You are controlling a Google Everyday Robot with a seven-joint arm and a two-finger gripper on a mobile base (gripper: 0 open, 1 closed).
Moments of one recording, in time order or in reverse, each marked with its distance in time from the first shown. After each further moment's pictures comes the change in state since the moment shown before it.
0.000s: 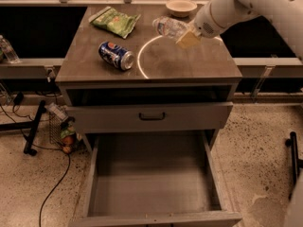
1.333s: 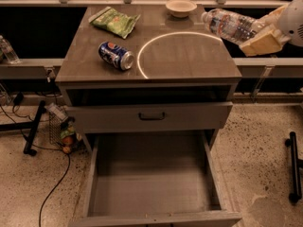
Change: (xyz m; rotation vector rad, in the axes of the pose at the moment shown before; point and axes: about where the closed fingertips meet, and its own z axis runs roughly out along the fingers) arm 0.075 0.042 -0.197 0.107 0.010 0.014
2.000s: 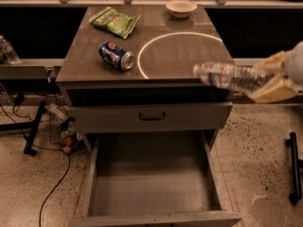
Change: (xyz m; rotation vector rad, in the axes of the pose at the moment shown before) arm 0.080 0.070 0.006 -0.269 0.048 -0.234
